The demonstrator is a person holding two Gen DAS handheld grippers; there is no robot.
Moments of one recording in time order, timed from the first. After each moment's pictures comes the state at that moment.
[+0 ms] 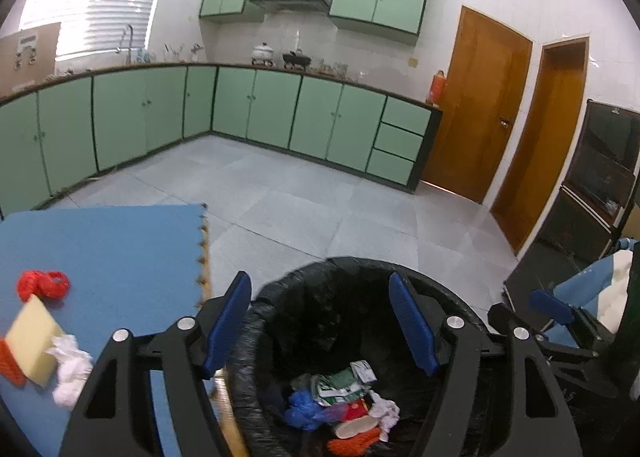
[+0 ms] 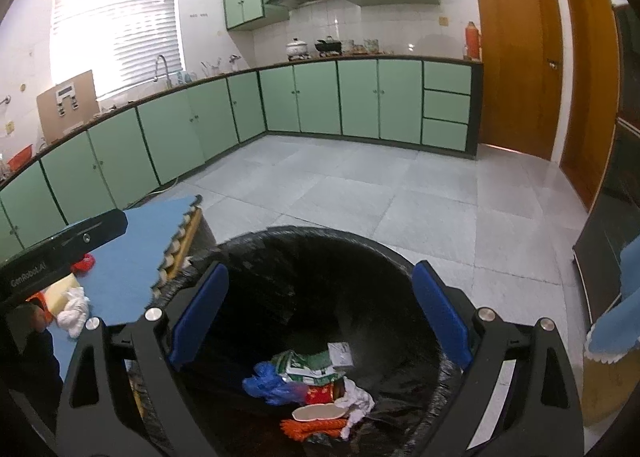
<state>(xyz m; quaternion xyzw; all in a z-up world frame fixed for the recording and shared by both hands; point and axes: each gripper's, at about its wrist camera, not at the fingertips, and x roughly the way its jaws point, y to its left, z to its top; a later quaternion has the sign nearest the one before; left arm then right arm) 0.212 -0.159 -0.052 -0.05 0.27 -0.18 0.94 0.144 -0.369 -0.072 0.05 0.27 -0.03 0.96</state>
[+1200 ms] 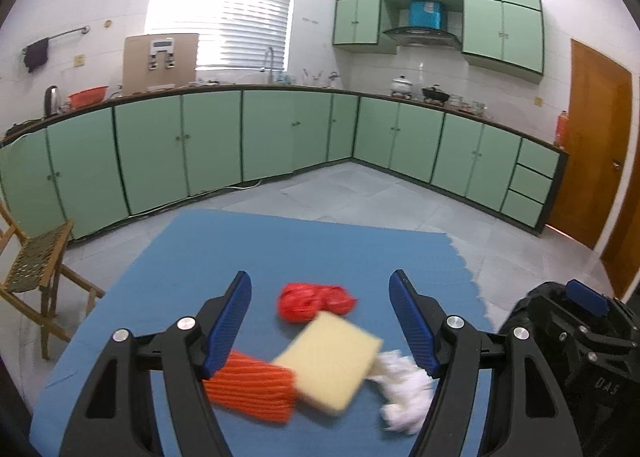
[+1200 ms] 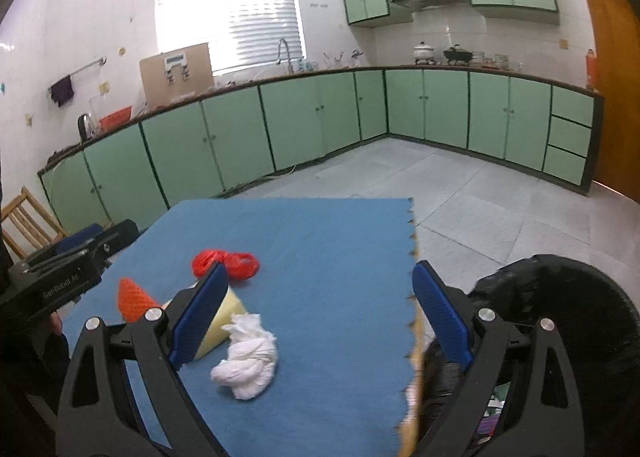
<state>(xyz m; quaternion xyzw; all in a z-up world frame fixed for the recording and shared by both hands) 0.181 0.113 -0.061 -0.05 0.24 0.06 0.97 0.200 -0.096 -0.065 0.02 0.26 0.16 0.95</state>
